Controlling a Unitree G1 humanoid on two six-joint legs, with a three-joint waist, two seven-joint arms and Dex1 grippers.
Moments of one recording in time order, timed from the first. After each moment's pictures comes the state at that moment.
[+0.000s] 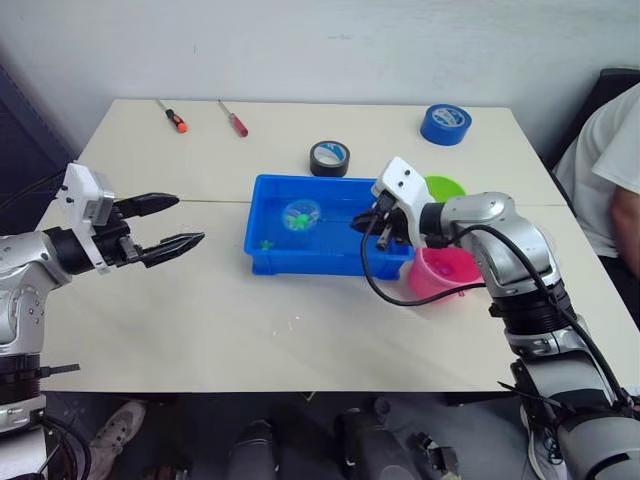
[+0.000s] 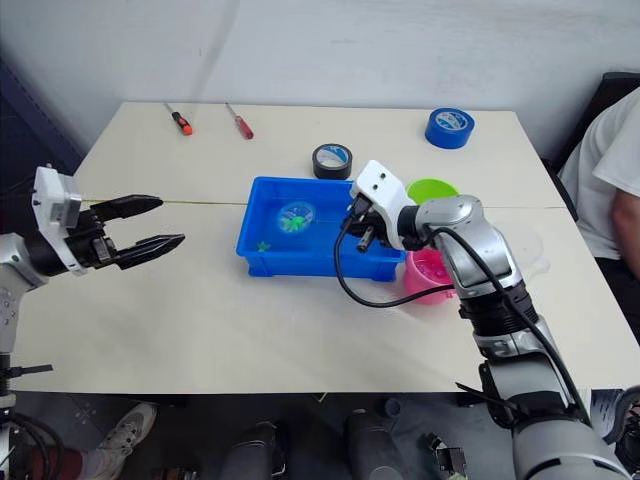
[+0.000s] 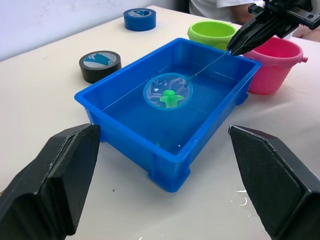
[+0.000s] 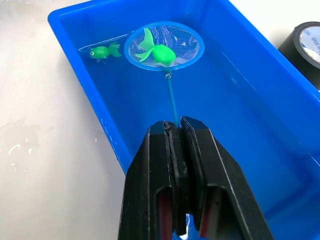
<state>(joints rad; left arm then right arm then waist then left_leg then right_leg) -0.42 0.87 0.33 0.07 -0.52 0.42 -1.04 -0.86 -0.50 0.20 0.02 0.13 0.80 0.90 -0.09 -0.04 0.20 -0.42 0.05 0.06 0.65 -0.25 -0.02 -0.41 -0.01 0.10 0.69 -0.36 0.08</state>
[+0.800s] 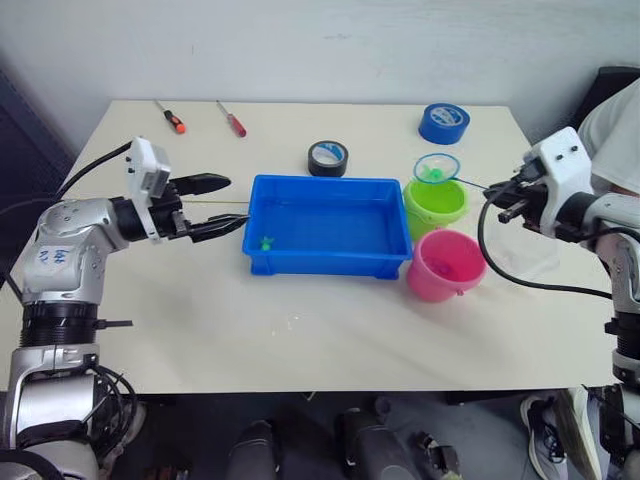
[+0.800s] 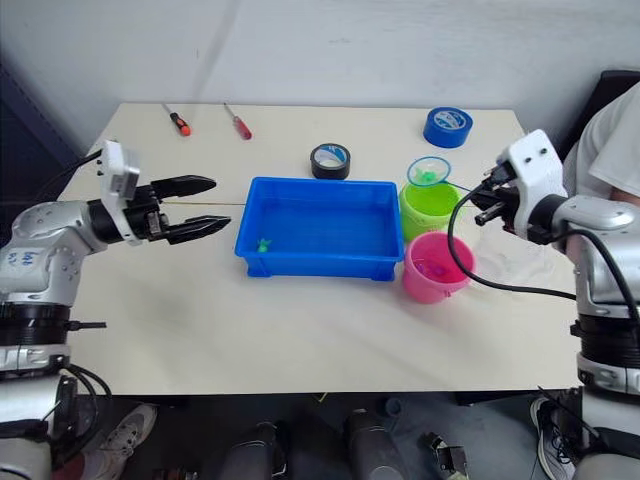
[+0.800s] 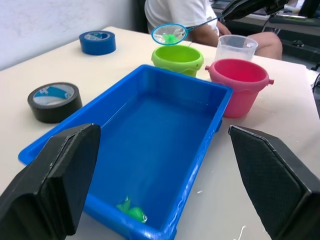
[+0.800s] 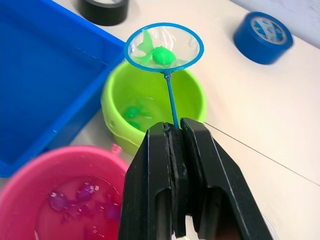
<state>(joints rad) -0.74 0.73 0.12 0.34 -0.44 0.33 -1.14 -0.63 -0.84 -0.17 -0.04 0.19 0.84 0.72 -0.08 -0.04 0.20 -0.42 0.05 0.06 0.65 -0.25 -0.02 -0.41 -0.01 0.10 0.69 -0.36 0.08</state>
